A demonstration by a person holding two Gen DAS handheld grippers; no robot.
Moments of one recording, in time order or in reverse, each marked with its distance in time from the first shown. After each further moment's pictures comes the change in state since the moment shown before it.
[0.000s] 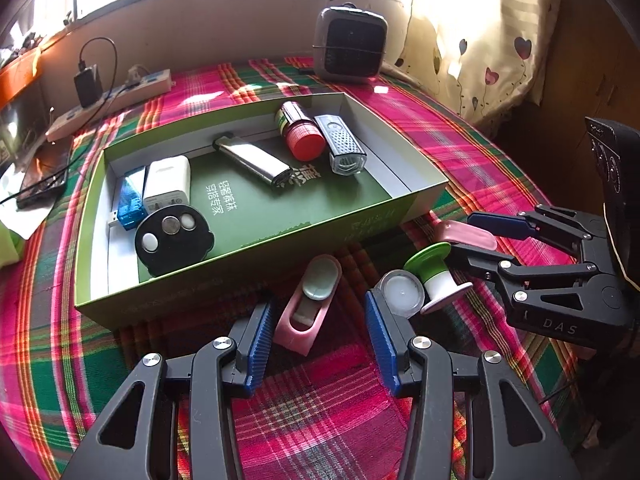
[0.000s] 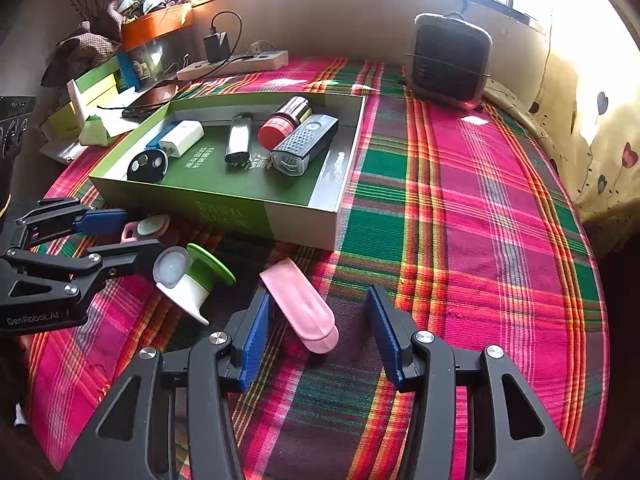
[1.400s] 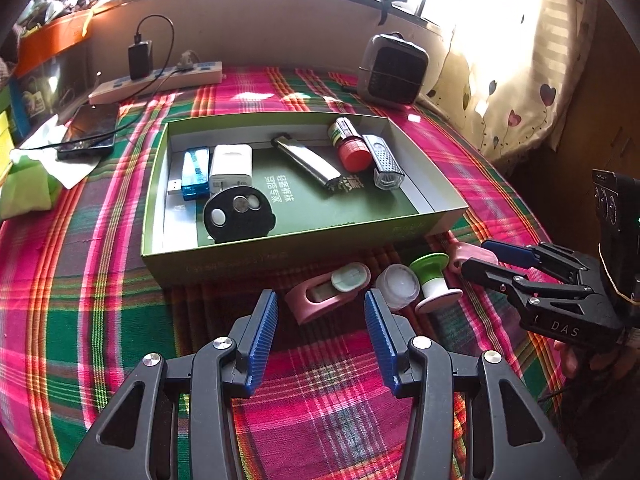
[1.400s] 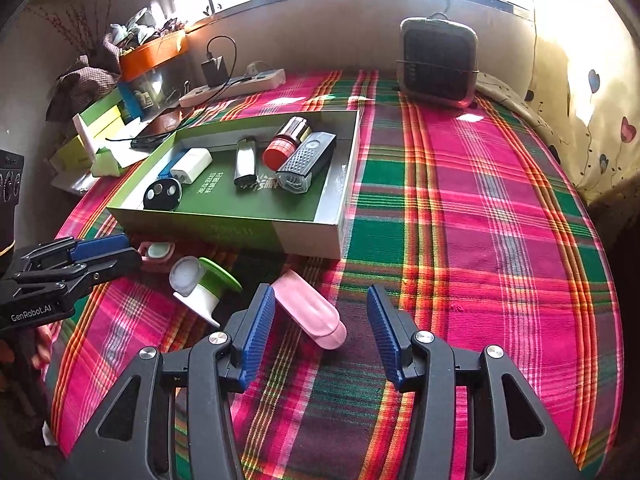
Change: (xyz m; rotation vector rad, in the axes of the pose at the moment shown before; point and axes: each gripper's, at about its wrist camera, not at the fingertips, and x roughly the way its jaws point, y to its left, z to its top) left arm -0.027 0.029 -0.016 -0.160 -0.048 -0.002; right arm -0.010 -0.002 -0.001 0.068 -0.028 0.079
